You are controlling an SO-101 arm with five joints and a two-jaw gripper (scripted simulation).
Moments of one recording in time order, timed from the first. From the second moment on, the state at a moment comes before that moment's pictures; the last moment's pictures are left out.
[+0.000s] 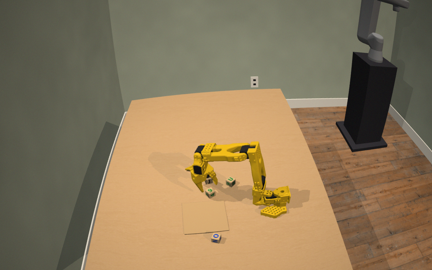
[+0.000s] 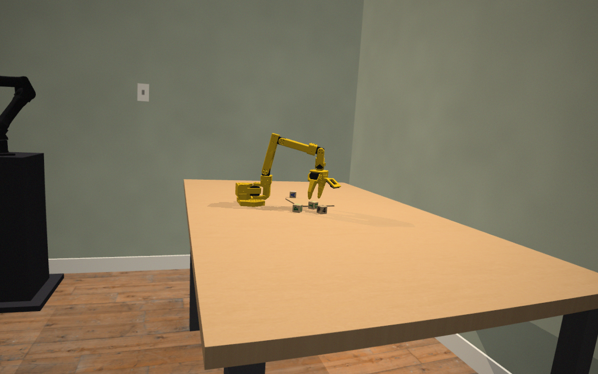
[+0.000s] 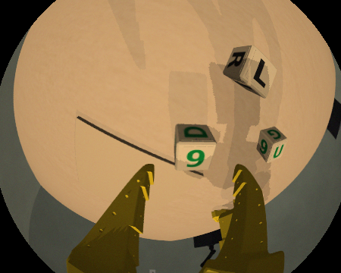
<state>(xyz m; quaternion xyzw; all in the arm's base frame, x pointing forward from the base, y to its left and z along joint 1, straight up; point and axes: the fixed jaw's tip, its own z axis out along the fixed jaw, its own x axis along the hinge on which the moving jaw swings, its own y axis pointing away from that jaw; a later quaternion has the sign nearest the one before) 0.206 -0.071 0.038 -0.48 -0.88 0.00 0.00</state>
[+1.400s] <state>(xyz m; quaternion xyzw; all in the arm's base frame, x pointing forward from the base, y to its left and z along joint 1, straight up) 0.204 -0.070 0.013 -0.48 -0.88 0.00 0.00</state>
